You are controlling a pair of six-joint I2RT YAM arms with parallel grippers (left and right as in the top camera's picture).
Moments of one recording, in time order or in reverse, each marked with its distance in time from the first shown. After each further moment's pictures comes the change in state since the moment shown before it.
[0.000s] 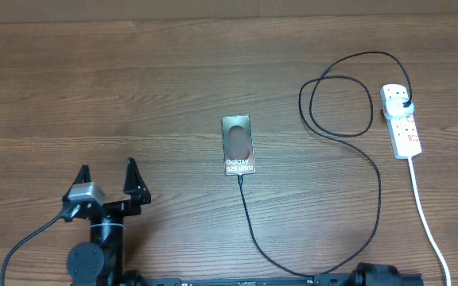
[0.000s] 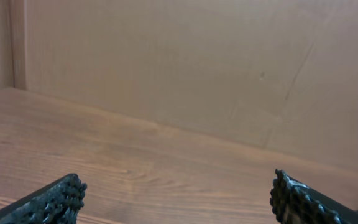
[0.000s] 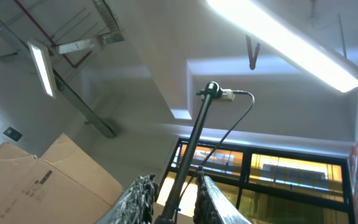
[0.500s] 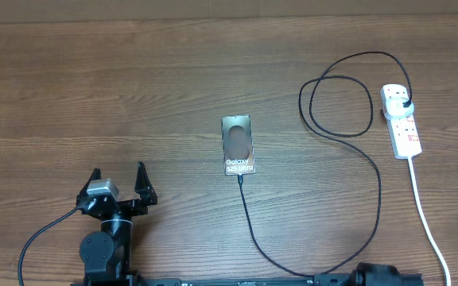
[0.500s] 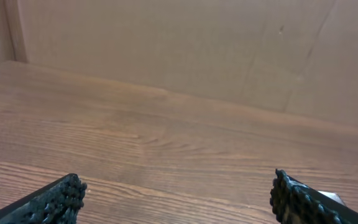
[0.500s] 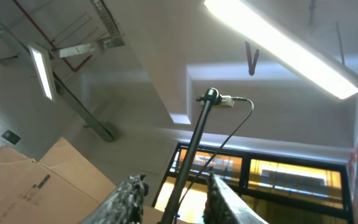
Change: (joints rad) left arm 0.000 0.000 -0.149 0.042 -0.003 0.058; right arm 0.000 0.000 0.000 0.025 0.007 -0.001
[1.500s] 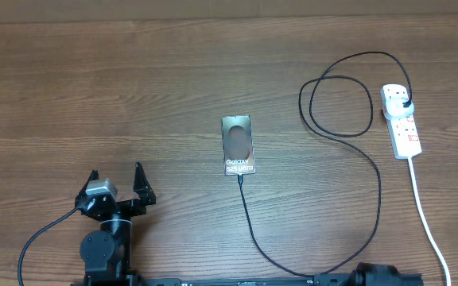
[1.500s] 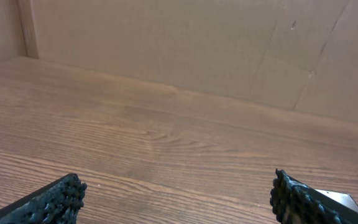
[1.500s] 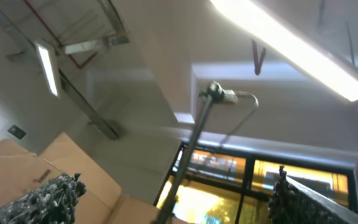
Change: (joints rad) left arm 0.000 0.000 -0.001 -0.011 -0.029 0.001; right arm 0.002 -0.003 -0.138 0.132 -0.025 -0.007
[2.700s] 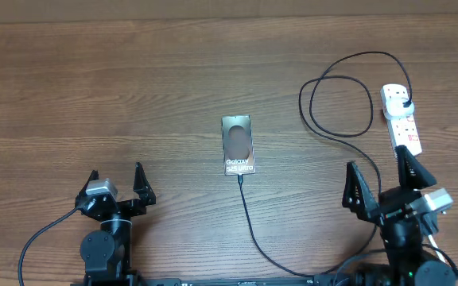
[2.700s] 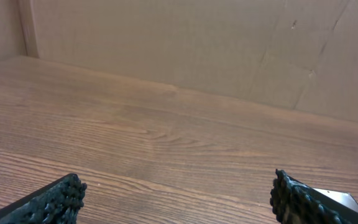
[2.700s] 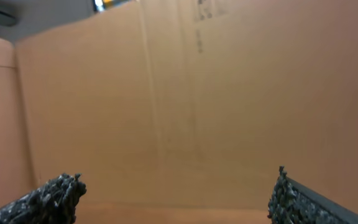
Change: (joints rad) left arm 0.000 0.000 -0.003 0.000 0.000 0.000; right arm 0.000 0.001 -1.405 0.573 0.163 0.002
